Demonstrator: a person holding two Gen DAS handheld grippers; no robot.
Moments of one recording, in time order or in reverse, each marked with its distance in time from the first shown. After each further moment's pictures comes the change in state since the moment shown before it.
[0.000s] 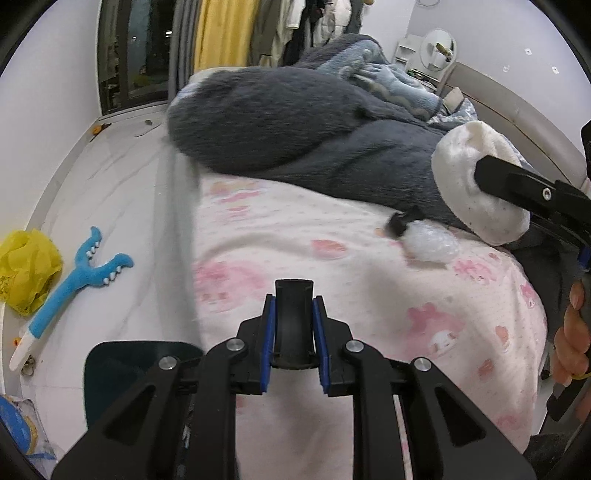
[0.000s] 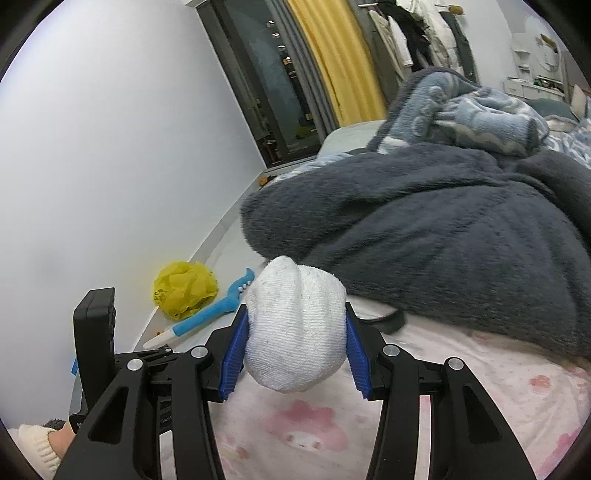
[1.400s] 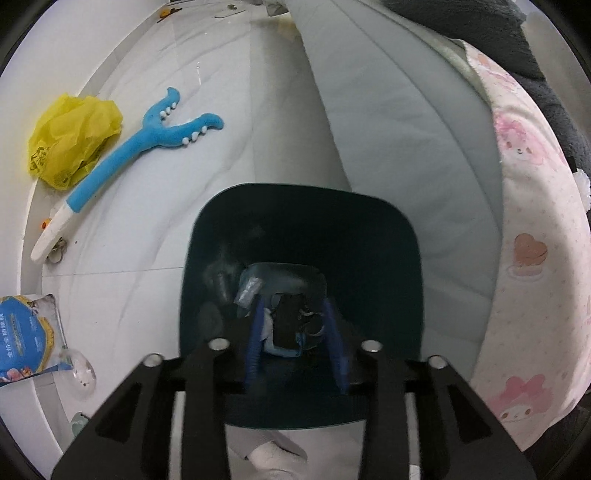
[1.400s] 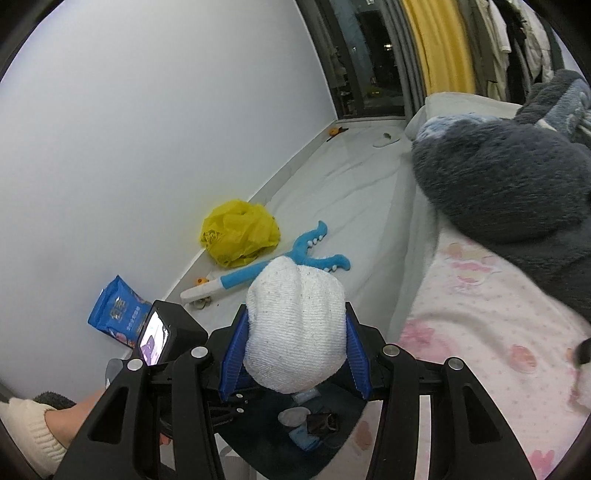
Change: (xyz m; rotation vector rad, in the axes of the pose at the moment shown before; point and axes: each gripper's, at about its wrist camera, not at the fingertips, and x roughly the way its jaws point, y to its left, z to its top) left arm 0.022 0.190 -0.098 -0.232 0.393 0.145; right arm 0.141 0.157 -0.026 -0.175 0.206 0.159
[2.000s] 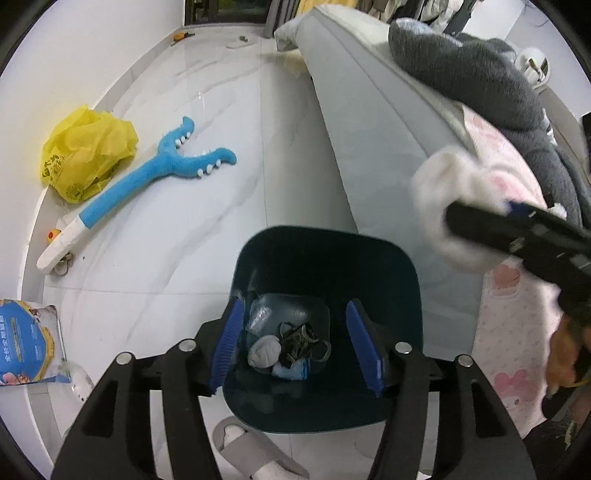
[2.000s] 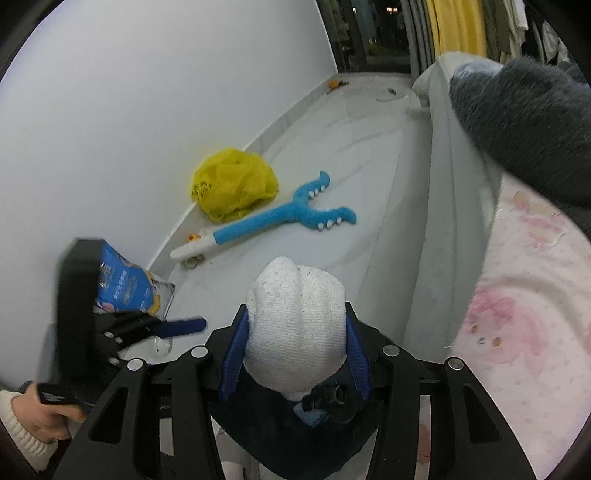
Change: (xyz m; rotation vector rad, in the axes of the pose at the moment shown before) left arm -0.045 0.036 0.003 -0.034 -0.159 -0.051; right arm 0.076 0.022 -0.020 0.007 0.205 -0.028
